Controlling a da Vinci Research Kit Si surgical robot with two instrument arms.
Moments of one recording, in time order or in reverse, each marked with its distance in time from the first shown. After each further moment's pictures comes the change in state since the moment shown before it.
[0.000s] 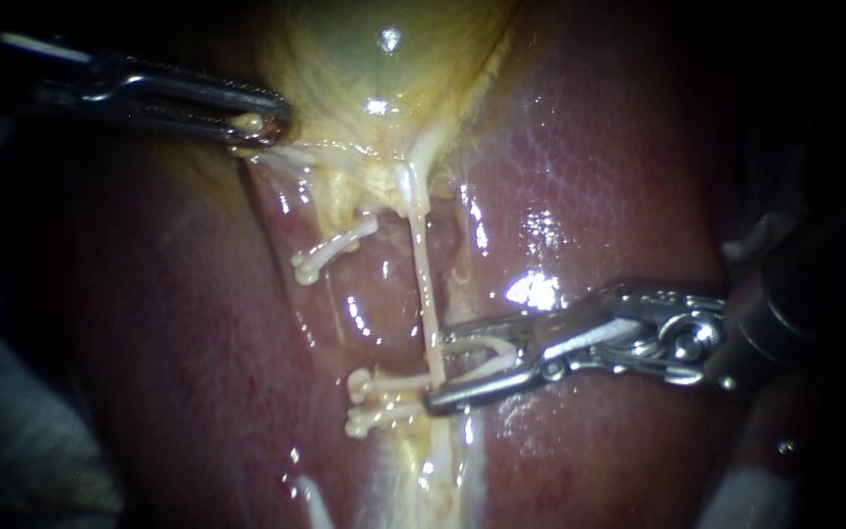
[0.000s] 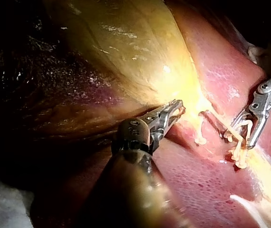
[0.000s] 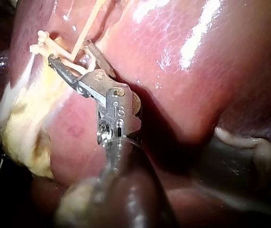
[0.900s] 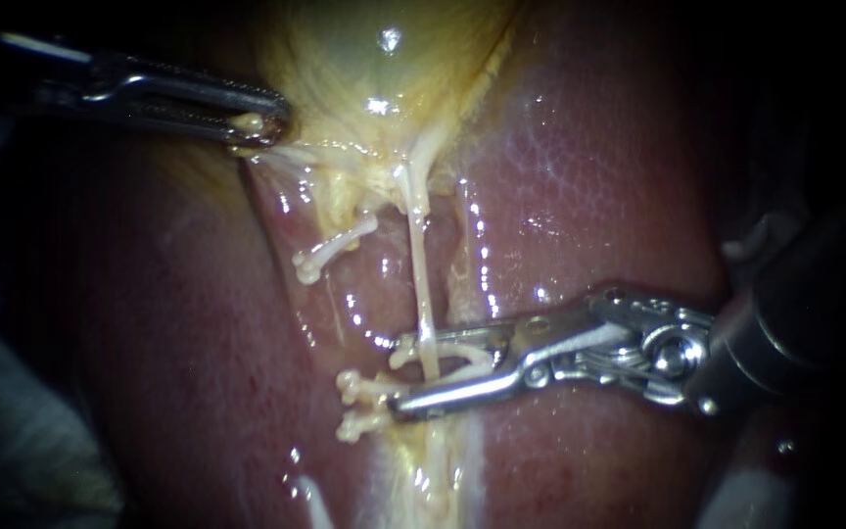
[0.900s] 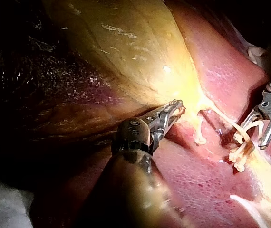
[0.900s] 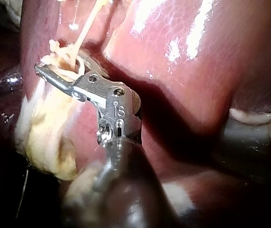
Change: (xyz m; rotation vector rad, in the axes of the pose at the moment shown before) right arm 0.002 -0.004 0.000 0.112 0.063 0.074; left arm 0.000 0.000 0.000 0.000 0.000 0.000
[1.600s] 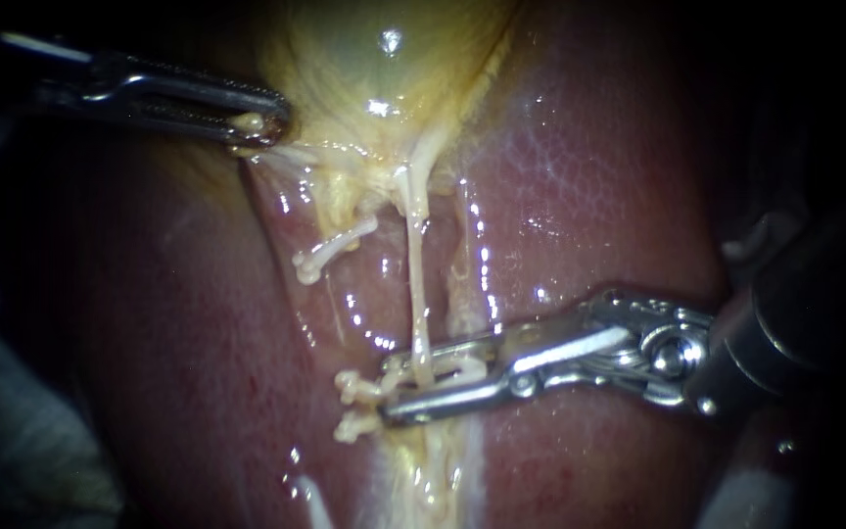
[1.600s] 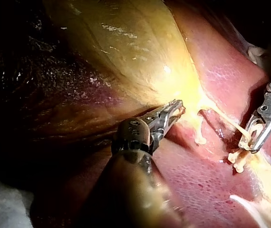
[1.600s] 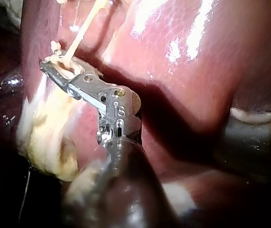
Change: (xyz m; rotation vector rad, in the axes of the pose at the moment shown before) right arm 0.000 0.000 0.000 0.002 -0.003 0.023; left arm 0.000 0.000 0.000 0.000 0.000 0.000
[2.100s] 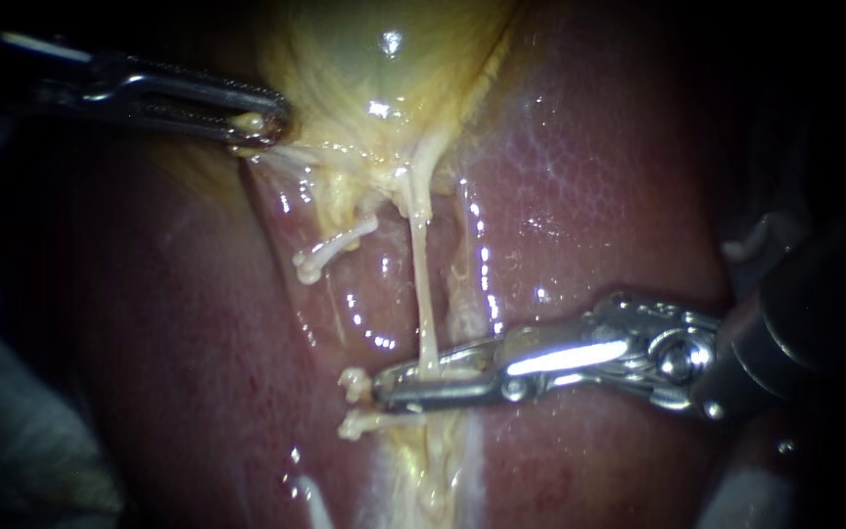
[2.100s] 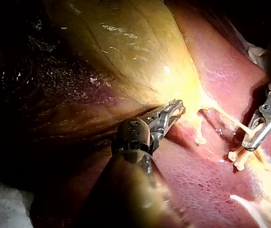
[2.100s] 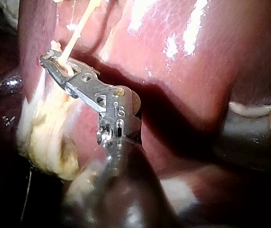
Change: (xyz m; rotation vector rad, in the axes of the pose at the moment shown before) right arm 0.000 0.000 -0.001 0.003 -0.004 0.029; left arm 0.000 0.000 0.000 0.000 0.000 0.000
